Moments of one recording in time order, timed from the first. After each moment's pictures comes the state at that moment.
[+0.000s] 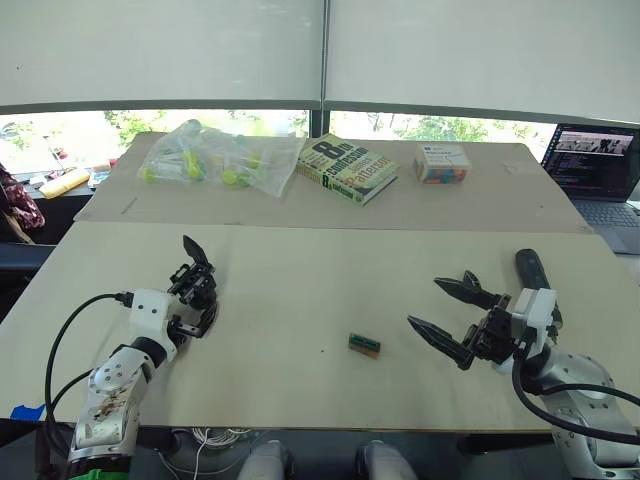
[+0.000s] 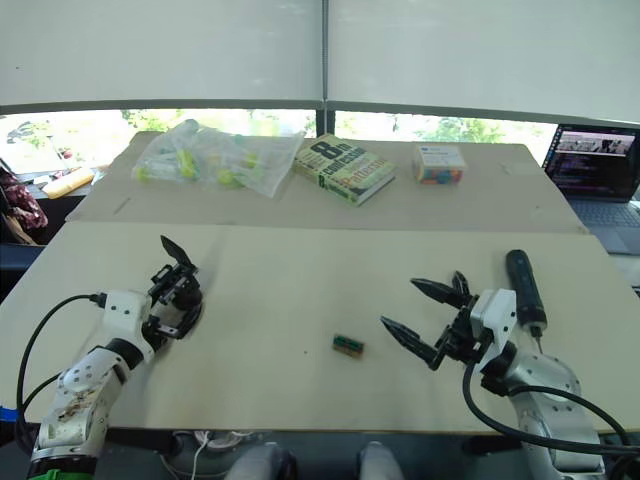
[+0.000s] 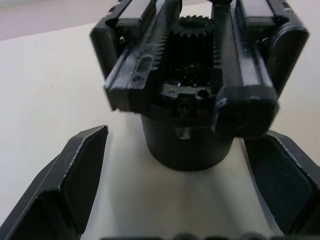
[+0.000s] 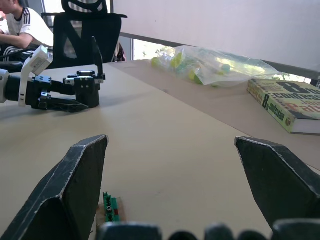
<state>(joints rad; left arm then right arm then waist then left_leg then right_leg) -0.03 0.45 0.25 0.03 -0.23 0.15 -0.47 0.09 -0.54 -0.20 -0.33 0.56 0.04 0.91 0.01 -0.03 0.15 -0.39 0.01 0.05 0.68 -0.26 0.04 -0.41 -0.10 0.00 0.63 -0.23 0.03</state>
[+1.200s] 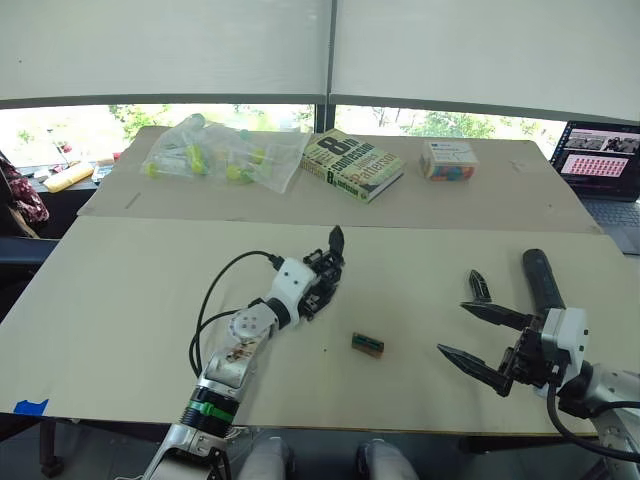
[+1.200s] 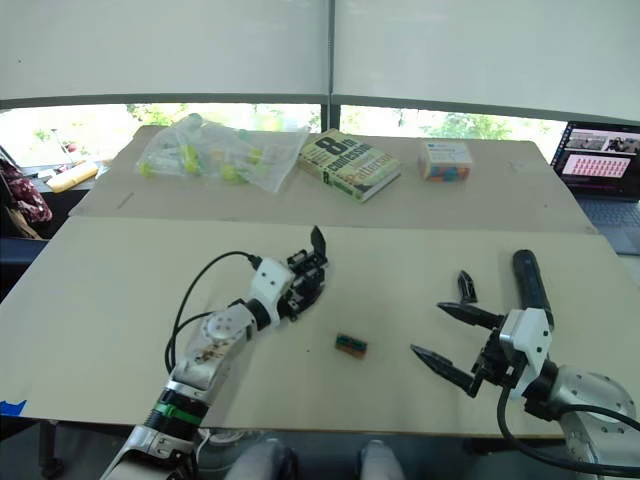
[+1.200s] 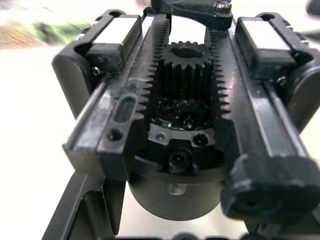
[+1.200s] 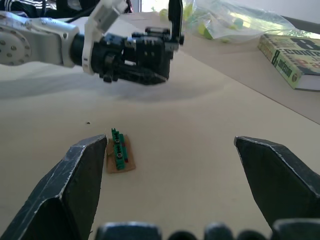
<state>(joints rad) -0.37 0.18 -0.21 0.15 -0.04 0.18 -0.46 0.25 -0.68 -0.33 -0.32 0.57 0.04 1.02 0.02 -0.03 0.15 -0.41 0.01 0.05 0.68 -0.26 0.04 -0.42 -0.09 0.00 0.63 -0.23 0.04</state>
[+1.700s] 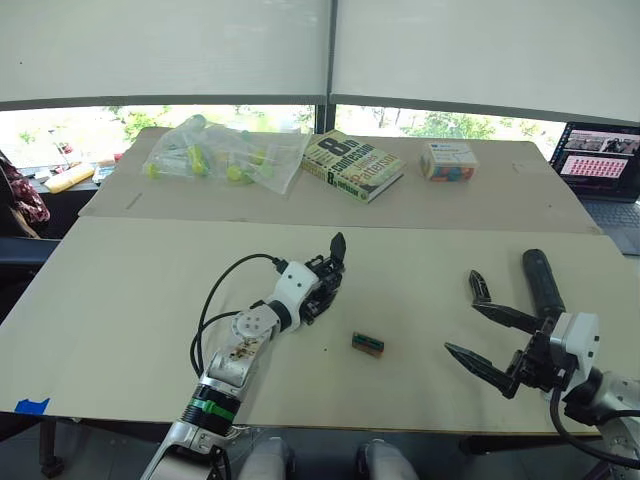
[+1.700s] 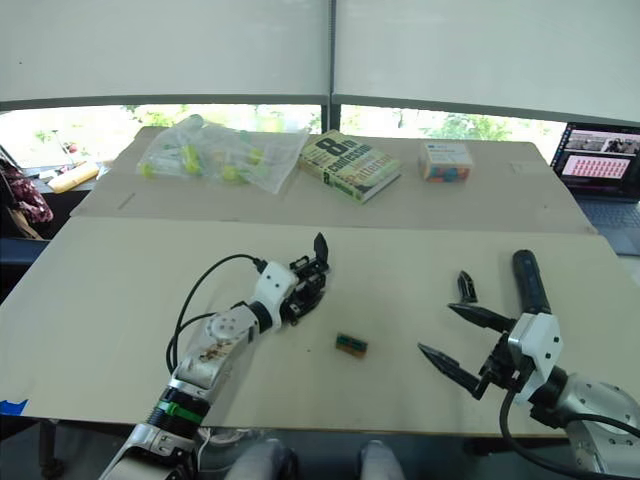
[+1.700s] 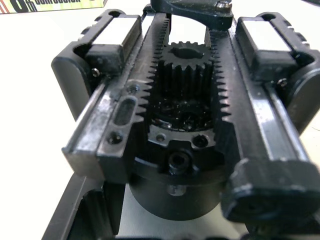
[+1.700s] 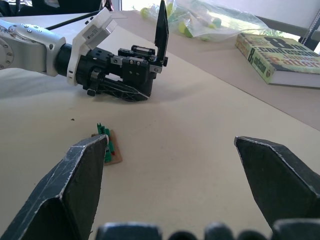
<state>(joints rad) -0.38 0.17 -0.21 0.15 -0.04 0.23 -0.48 0.28 -0.66 -0.36 -0.35 0.56 0.02 0.98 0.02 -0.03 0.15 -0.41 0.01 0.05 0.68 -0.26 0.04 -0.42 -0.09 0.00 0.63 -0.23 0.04</state>
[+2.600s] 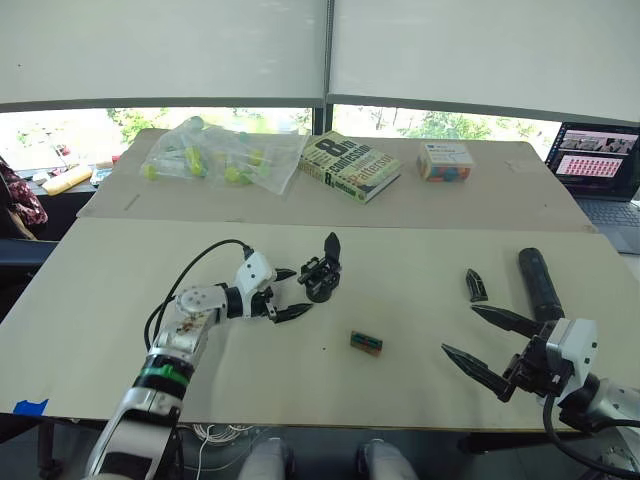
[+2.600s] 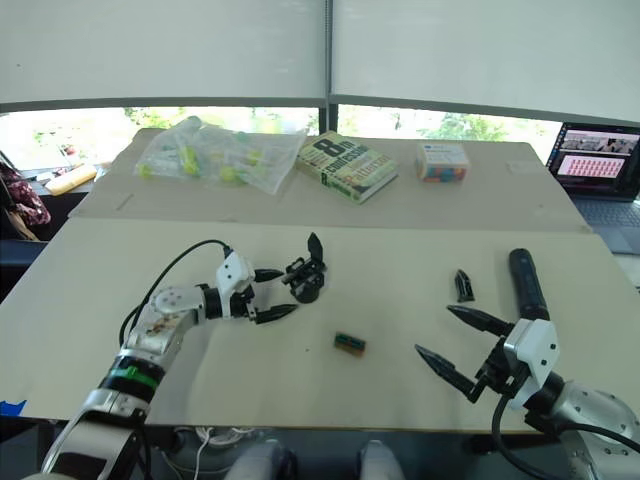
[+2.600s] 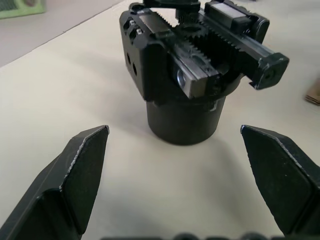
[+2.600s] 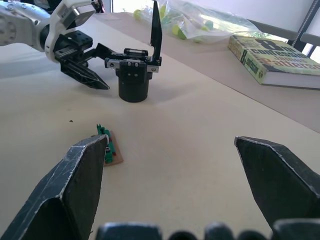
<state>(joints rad) -0.58 0.43 -0.14 0.54 -0.18 -0.02 -1.08 0.31 -0.62 -0.36 -0.38 0.53 0.02 0.94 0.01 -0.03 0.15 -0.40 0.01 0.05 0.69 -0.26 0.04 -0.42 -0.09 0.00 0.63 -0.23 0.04</state>
